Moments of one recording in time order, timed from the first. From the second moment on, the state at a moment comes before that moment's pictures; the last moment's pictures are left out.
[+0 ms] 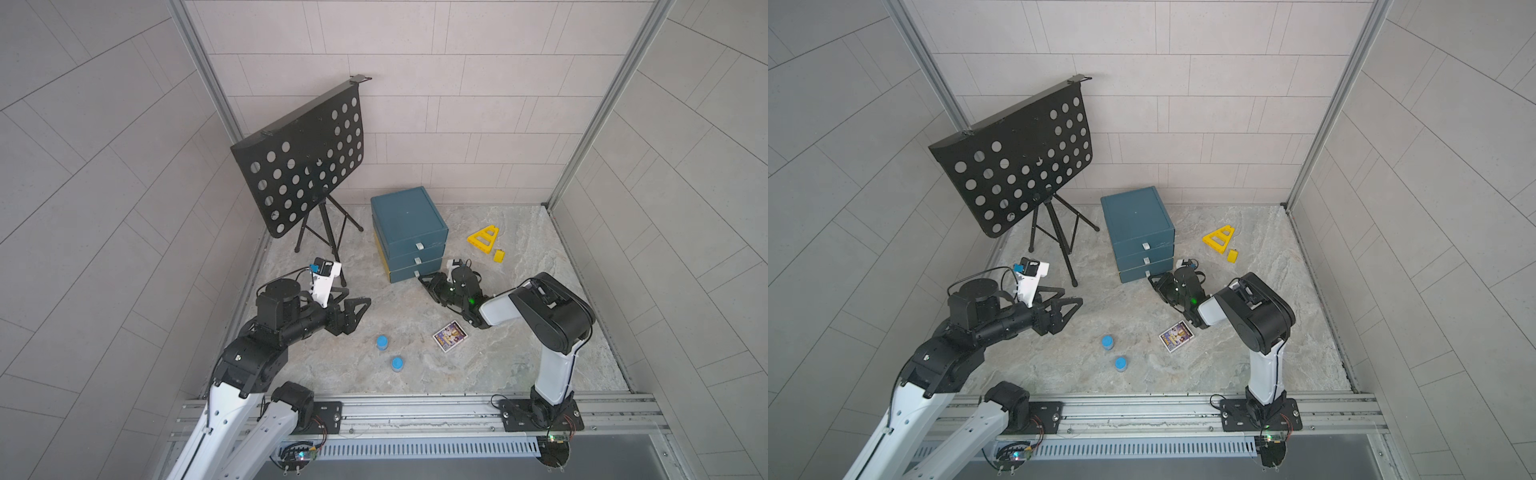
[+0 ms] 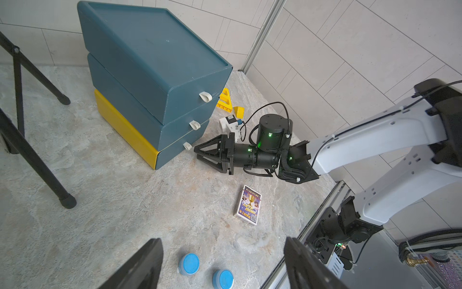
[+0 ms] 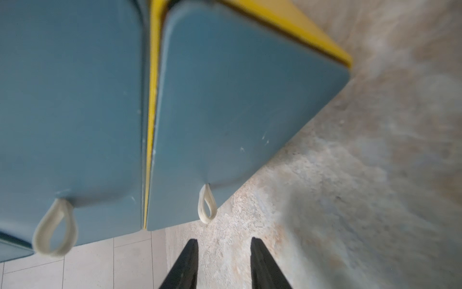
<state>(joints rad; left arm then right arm) -0.35 0.61 0.86 -0.69 0.45 -0.25 0.51 1.90 0.70 0.79 -0.21 1.28</state>
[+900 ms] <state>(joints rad) -0.35 0.59 0.86 -0.69 0.43 -0.25 0.52 2.00 0.78 0.86 -0.17 1.36</state>
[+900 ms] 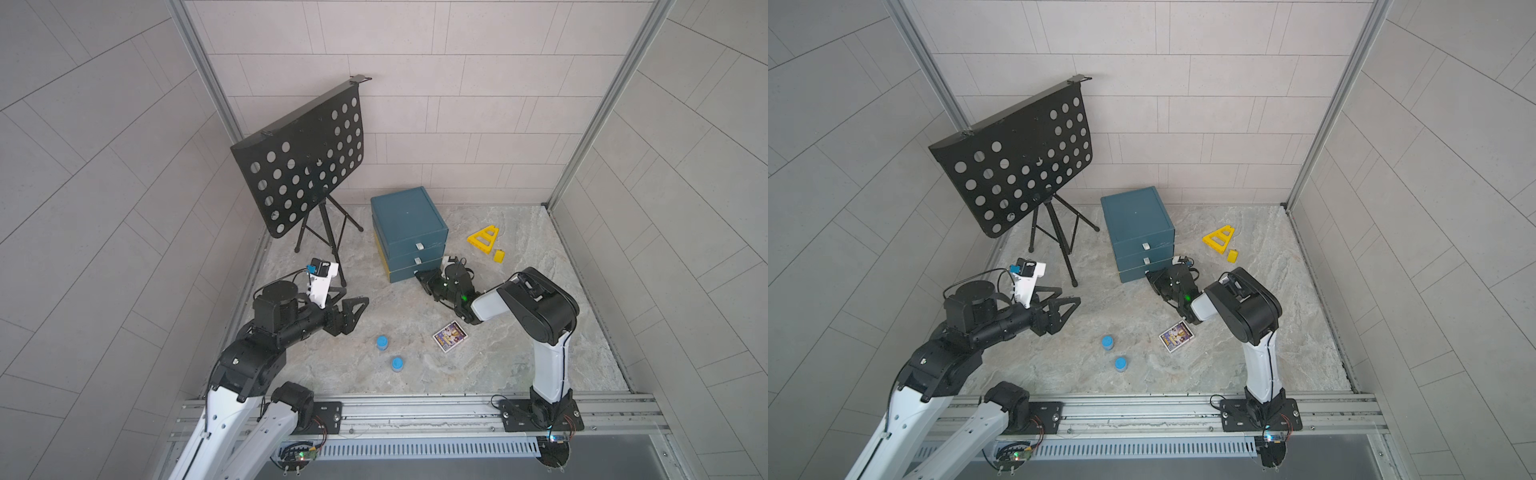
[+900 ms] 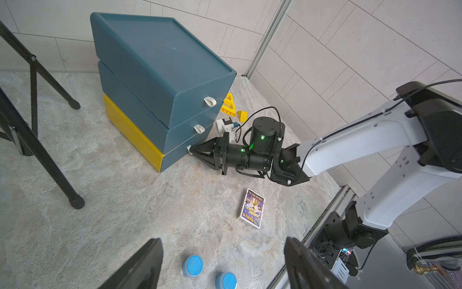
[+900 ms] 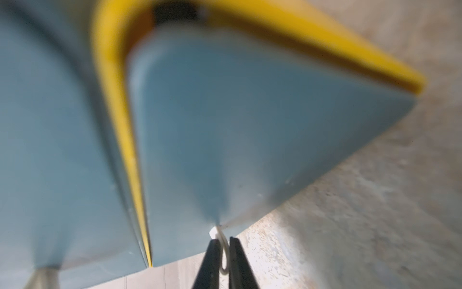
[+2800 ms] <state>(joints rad) -0.33 0.58 0.86 -0.70 0.37 -0.25 0.90 1.05 0.63 -0.23 0.29 0.79</state>
